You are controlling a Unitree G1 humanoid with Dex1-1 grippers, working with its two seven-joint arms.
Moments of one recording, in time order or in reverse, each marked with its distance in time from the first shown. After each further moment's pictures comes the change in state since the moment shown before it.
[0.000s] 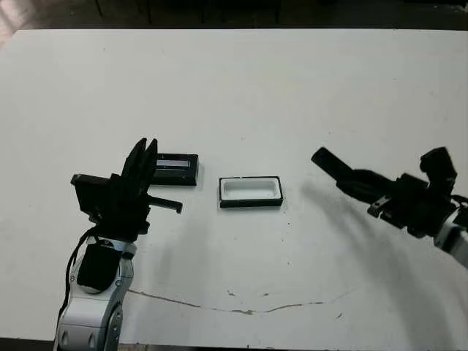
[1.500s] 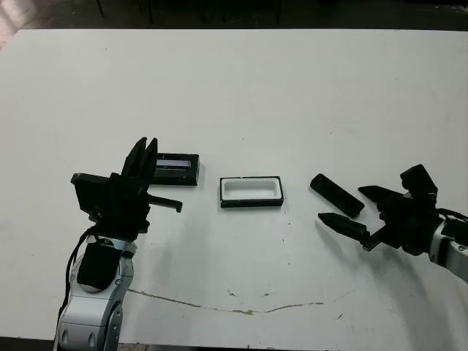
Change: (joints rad) left arm -0.005 0.000 0.004 0.004 -0.001 -0.003 -0.002; right arm 0.141 -0.035 0.090 -0.030 -0.016 0.130 -0.086
